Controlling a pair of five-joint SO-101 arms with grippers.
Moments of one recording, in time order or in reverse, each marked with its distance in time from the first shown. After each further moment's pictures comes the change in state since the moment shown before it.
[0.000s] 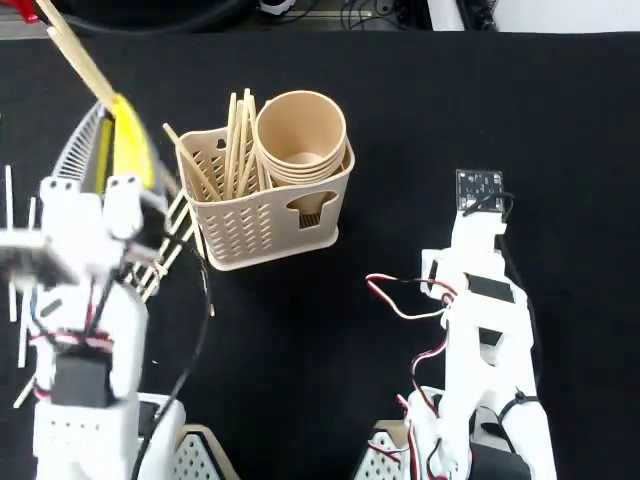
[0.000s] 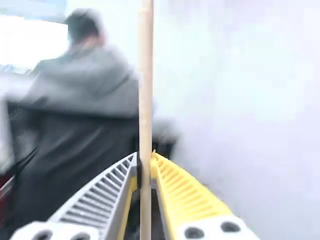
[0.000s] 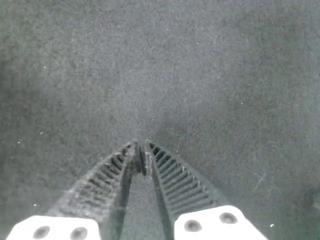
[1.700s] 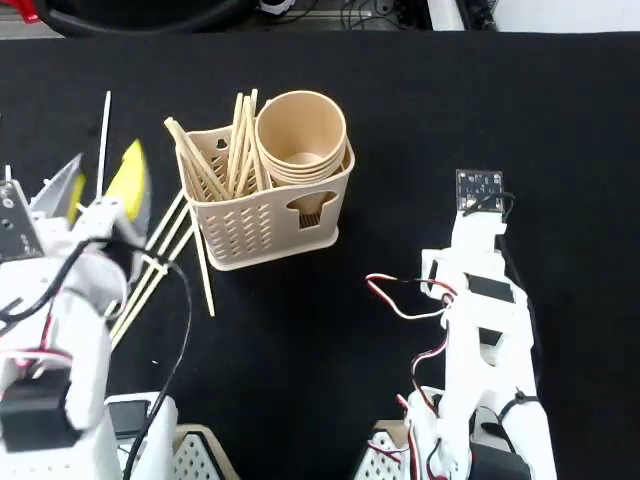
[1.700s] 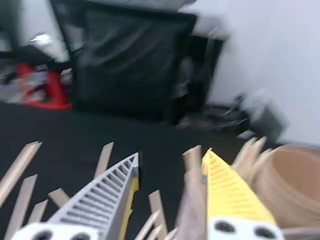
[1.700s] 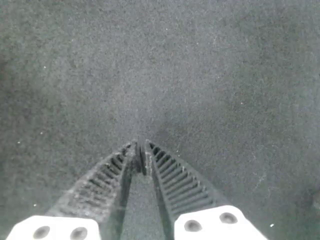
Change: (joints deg) left arm -10.7 5.3 -22.6 49.1 -2.4; right arm 0.0 0.0 0.0 0.0 0.0
